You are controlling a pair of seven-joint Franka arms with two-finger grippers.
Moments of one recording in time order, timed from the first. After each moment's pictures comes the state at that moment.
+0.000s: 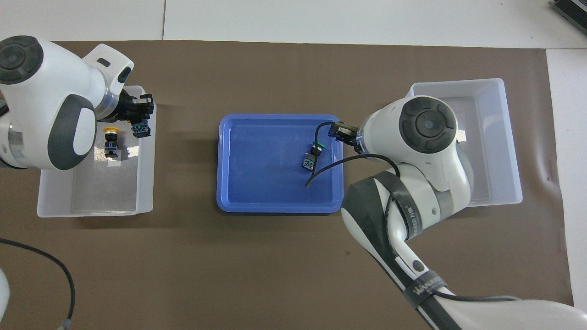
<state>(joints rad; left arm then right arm) -0.13 0.29 0.00 -1.69 0.02 2.09 -0.29 0.38 0.22 0.05 -1.81 -0.05 2.19 0.85</state>
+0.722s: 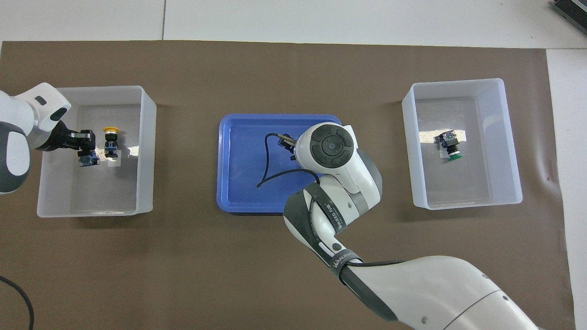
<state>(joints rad) 0.09 0.22 0.01 -1.92 0.02 2.19 0.11 0.50 0.49 0.04 -1.73 -0.06 2.38 1.08</state>
